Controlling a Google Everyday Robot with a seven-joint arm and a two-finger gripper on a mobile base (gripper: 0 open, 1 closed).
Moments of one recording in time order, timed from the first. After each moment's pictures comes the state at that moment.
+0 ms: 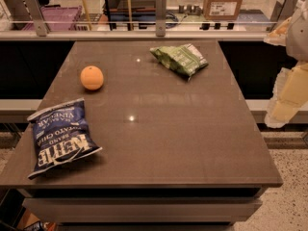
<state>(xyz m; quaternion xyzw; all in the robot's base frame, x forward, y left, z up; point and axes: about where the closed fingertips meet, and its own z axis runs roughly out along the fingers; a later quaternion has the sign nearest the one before) 0.438 -0.212 0.991 -0.60 0.78 -0.05 0.18</state>
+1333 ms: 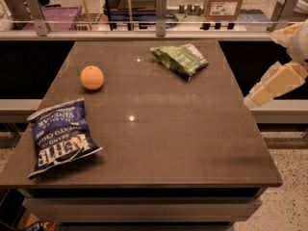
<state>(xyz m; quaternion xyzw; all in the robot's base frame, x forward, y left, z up) 0.496 -0.221 0.976 -0.50 0.79 0.02 0.35</state>
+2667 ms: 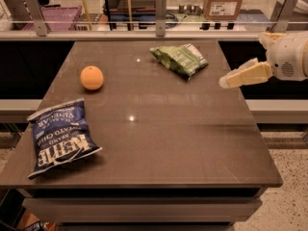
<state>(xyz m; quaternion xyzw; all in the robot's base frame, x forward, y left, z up) 0.581 -0.220 0.949 -0.39 0.75 0.10 0.52</state>
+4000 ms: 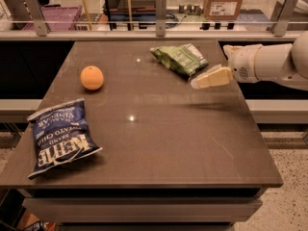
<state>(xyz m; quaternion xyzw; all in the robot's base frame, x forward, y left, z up) 0.648 -0.169 0.885 -0.38 0.75 0.16 0.51</state>
